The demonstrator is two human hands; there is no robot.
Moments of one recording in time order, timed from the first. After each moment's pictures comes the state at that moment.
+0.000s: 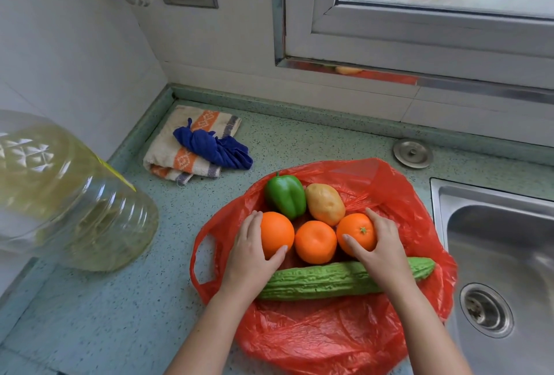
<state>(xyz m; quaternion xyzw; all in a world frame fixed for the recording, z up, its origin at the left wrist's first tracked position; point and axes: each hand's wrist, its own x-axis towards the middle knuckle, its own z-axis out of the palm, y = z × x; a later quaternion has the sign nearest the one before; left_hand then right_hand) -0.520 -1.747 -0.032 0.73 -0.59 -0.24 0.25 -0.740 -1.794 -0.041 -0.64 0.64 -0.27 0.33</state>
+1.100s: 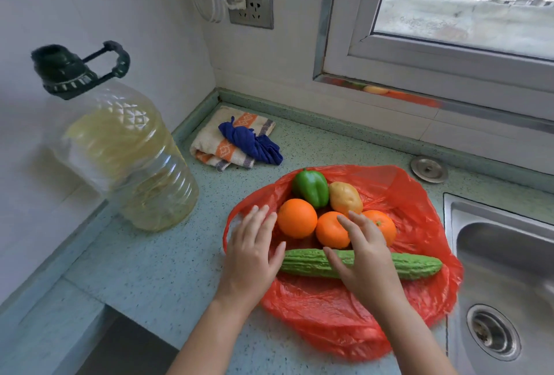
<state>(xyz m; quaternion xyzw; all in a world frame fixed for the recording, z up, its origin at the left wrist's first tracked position) -0.502 -1.669 0.002 0.69 -0.66 -0.01 0.28 -0.692 -1.726 0.004 -0.81 0.50 -0.27 0.15</state>
